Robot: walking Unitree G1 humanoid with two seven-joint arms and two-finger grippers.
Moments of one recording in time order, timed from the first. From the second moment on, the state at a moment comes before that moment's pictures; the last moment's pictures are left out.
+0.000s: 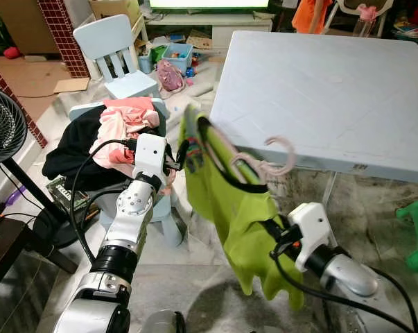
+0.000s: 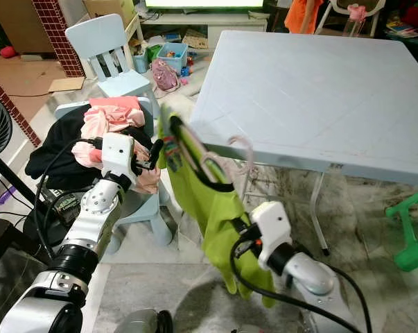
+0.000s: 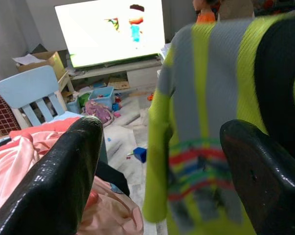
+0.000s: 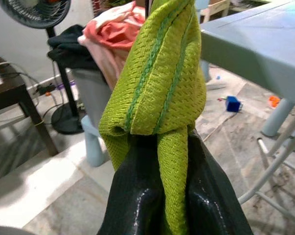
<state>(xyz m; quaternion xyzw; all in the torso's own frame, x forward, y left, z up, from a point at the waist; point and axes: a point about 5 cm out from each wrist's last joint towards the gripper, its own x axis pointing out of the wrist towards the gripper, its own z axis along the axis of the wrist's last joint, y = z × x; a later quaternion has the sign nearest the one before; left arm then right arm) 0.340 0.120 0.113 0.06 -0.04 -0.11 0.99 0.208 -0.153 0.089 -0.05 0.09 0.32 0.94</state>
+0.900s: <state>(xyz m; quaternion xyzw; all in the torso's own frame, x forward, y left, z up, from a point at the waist) 0.342 0.102 0.109 0.05 -0.04 -0.14 0.99 0.221 -0.144 0.088 -0.06 0.10 0.31 0.95</state>
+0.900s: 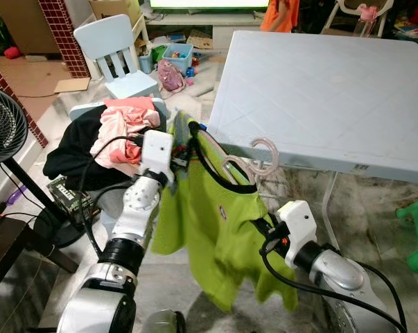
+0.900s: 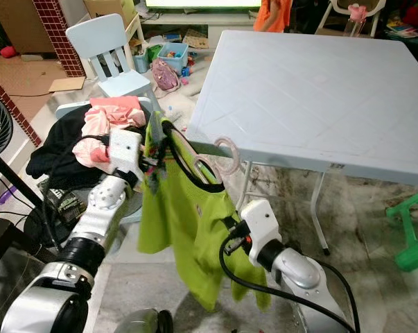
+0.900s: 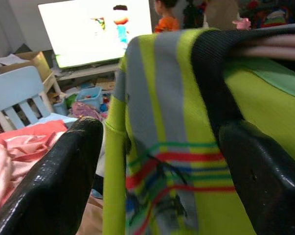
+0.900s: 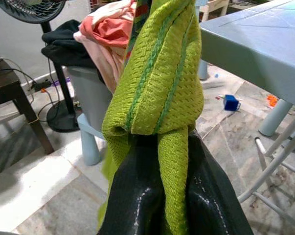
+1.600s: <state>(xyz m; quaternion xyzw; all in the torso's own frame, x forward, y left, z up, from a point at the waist) 0.353 0.120 0.119 0.07 -0.04 -0.12 0.99 0.214 -0.145 0.078 -0.06 0.12 0.32 0.94</state>
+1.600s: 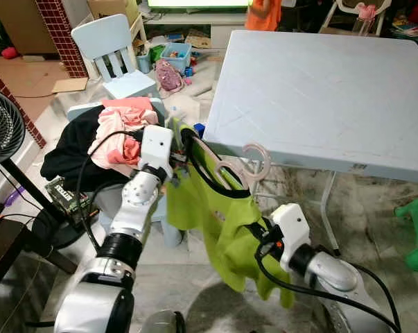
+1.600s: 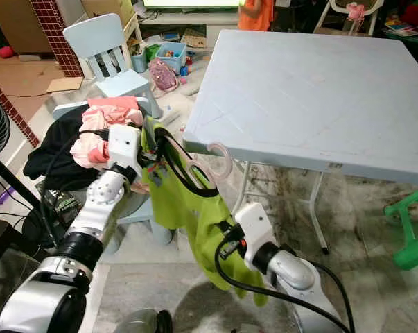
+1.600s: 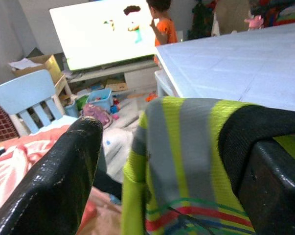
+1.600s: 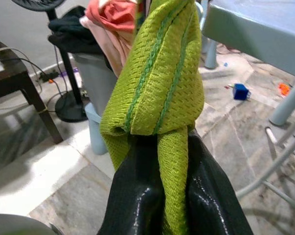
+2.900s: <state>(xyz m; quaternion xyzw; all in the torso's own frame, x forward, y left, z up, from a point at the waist) 0.353 0.126 0.115 0.15 -0.05 -0.17 0.97 0.212 -0.170 0.085 -0.06 0.13 0.32 0.94</state>
